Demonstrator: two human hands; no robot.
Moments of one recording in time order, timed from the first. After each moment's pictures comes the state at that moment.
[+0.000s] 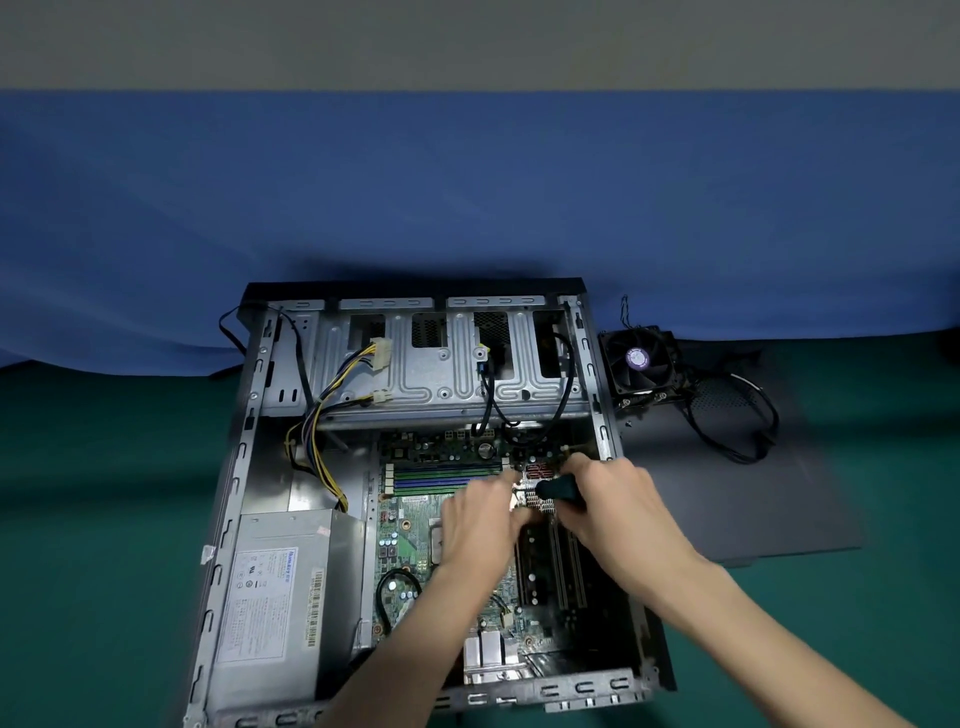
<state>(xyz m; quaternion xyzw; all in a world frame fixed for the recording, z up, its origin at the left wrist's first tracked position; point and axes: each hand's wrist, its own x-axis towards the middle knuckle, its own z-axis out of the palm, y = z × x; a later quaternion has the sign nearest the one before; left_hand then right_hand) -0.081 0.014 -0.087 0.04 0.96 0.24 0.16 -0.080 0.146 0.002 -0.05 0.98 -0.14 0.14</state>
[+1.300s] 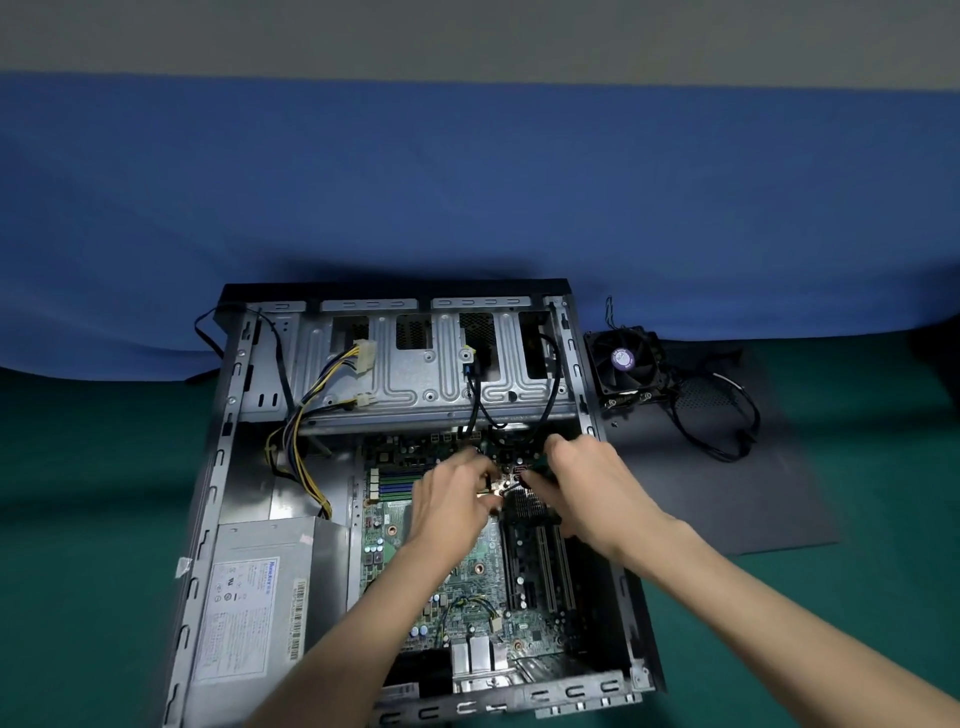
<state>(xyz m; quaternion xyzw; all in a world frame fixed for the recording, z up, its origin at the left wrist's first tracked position) -0.103 -0.006 -0.103 0.05 0.95 0.29 0.13 -0.104 0.146 -0.005 -0.11 0.97 -0.15 0.17</state>
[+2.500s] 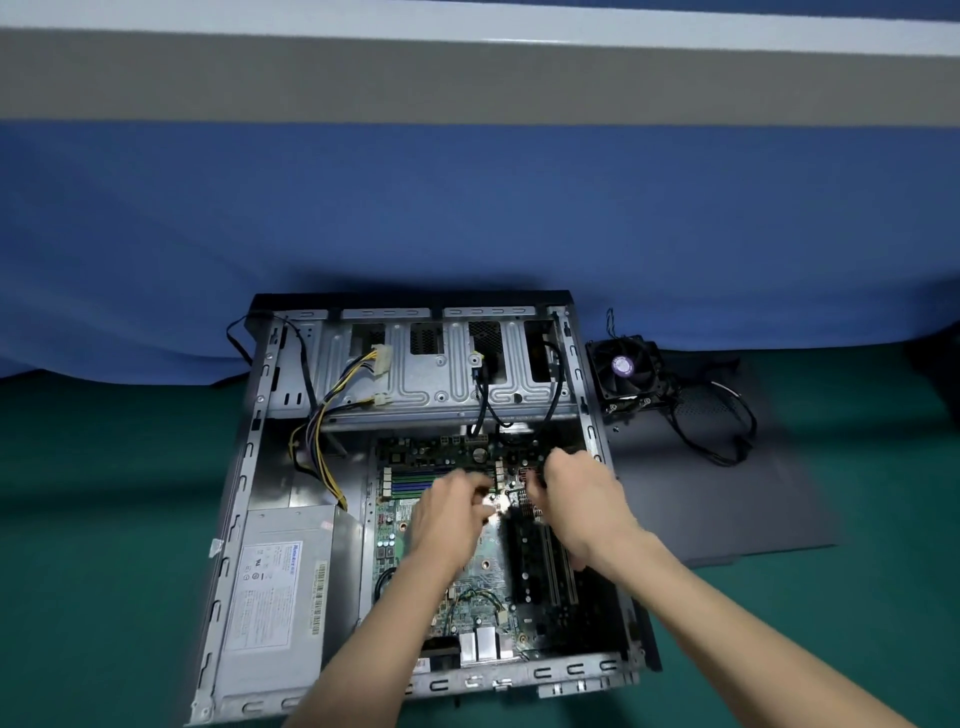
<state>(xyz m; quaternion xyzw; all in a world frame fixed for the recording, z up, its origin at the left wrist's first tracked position) -0.086 -0.011 -0.095 -0.03 0.92 0.32 0.21 -0.088 0.125 -0.004 0.02 0.97 -0.14 0.19</state>
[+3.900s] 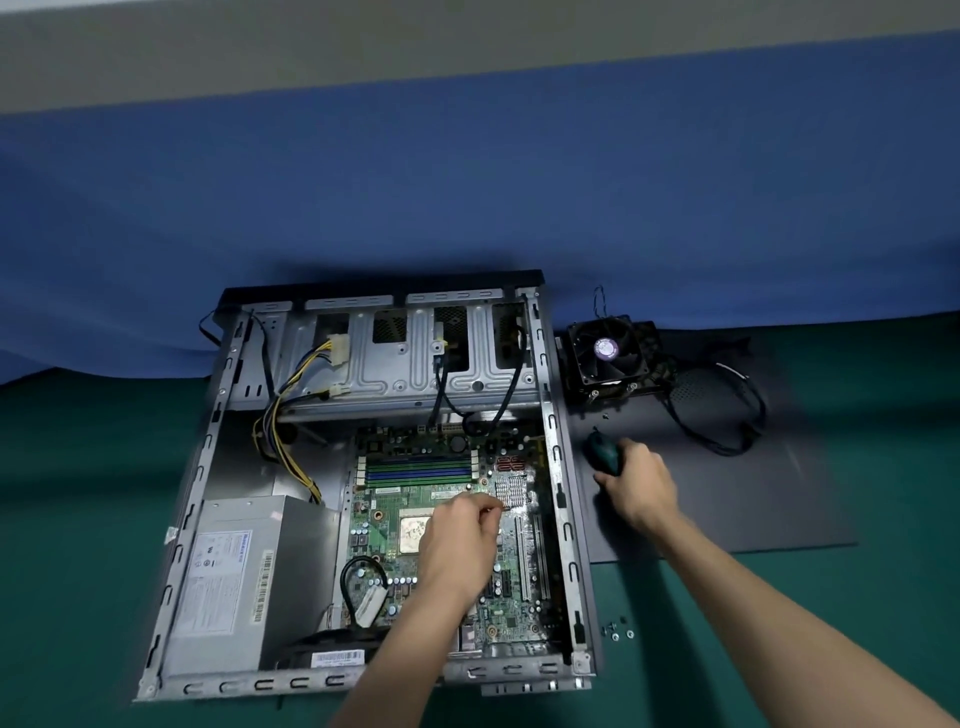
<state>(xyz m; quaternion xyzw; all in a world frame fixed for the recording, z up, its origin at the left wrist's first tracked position) -0.054 0.043 -0.075 -0.10 0.92 0.33 0.19 -0.106 0.248 -0.120 0.21 0.92 -0.26 0.19</state>
